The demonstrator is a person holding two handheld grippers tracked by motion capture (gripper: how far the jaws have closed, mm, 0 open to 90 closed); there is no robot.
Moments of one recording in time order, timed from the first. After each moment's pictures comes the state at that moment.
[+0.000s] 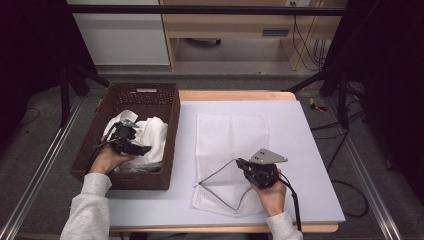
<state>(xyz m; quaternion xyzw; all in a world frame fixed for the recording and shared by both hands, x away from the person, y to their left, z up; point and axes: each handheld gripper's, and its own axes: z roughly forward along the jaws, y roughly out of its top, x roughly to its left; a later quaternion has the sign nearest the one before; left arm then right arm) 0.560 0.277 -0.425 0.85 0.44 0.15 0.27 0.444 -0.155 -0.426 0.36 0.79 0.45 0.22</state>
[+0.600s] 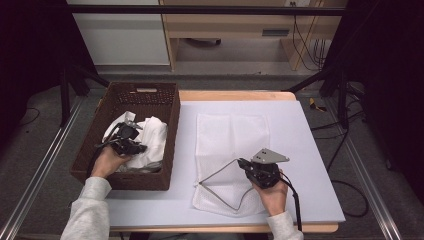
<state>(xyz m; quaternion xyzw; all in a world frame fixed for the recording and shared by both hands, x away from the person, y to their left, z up) 0.548 0.268 -0.408 0.86 0.43 0.15 0.24 0.445 -0.160 -0.428 0.37 0.79 0.45 0.22</state>
